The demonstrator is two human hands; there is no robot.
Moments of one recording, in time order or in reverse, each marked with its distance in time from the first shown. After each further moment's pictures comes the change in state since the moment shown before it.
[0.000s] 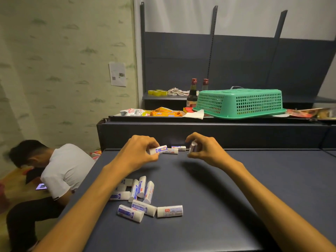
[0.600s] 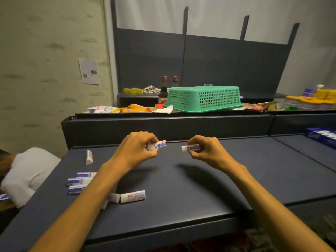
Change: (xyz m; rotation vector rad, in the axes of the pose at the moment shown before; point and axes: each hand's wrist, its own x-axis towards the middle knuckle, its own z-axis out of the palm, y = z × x) left_hand 0.008 0.086 0.043 -0.035 0.024 0.127; right_hand -0.105 0.031 -0.063 -0.026 0.131 0.034
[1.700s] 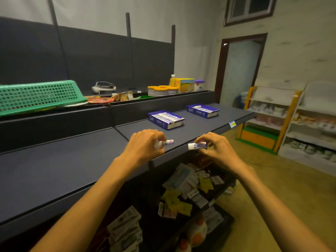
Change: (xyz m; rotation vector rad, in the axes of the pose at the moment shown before) left_hand 0.138 0.516 0.332 0.009 -0.170 0.448; right_hand -0.382 0.294 -0.397 -0.394 0.344 0.382
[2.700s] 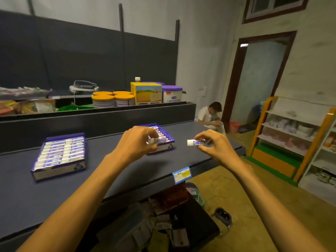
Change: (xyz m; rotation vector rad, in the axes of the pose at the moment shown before) left_hand 0.404 0.103 0.234 0.006 0.017 -0.256; right_hand 0.254 0.448 -0.090 0.098 -0.047 -0.131
